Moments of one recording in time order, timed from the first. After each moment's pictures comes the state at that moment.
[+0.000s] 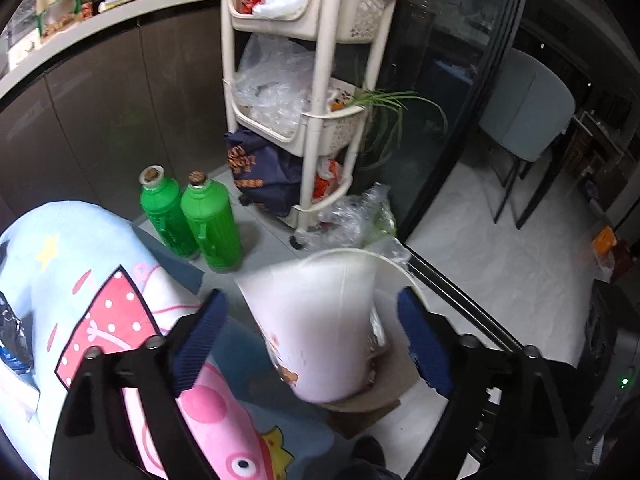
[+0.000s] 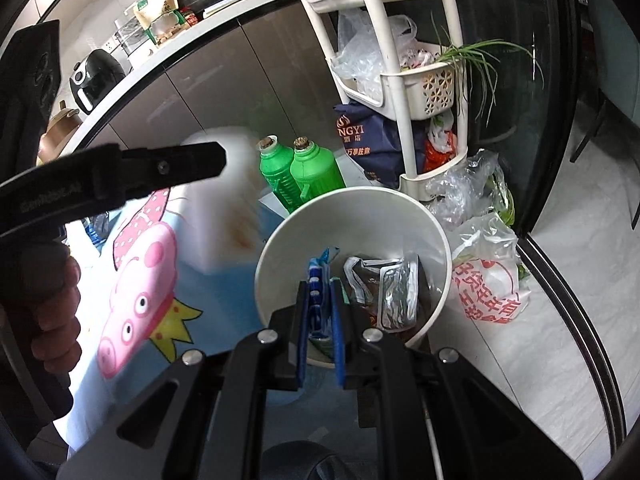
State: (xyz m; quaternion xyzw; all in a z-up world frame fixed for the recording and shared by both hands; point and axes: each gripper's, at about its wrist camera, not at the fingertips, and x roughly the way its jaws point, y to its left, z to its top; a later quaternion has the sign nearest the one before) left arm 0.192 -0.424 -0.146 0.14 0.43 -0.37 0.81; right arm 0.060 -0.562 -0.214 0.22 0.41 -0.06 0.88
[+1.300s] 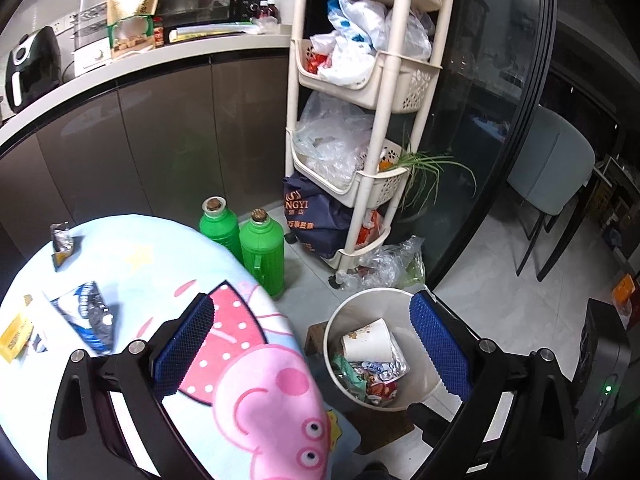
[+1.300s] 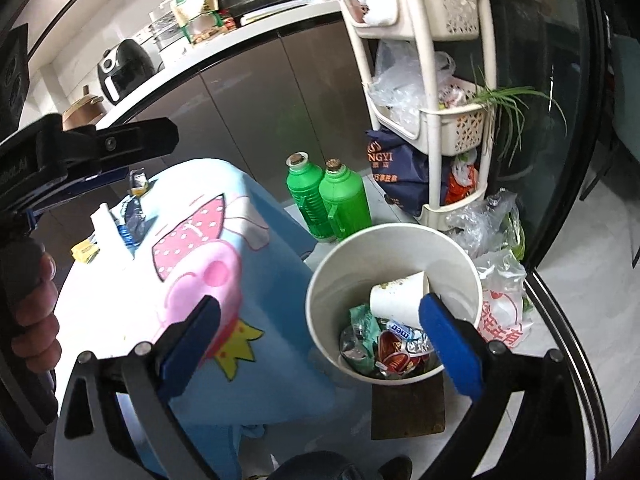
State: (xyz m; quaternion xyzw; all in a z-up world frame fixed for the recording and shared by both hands) left arm 0.184 -0.346 -0.075 0.09 0.37 -0.31 0.87; right arm 0.070 -0.517 -0.164 0.17 0.38 -0.04 0.91
